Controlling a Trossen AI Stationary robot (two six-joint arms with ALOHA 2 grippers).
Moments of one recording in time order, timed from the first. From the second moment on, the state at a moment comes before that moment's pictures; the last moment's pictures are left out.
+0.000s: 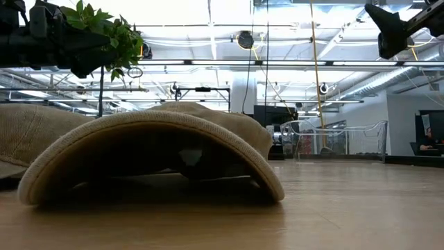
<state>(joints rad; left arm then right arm) 0.16 0.01 0.01 0.19 -0.05 0.02 0.59 0.24 0.02 0.54 0.36 0.13</state>
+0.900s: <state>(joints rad) 0.16 0.01 0.01 0.19 -0.05 0.02 0.59 0.25 0.02 0.62 0.58 0.04</state>
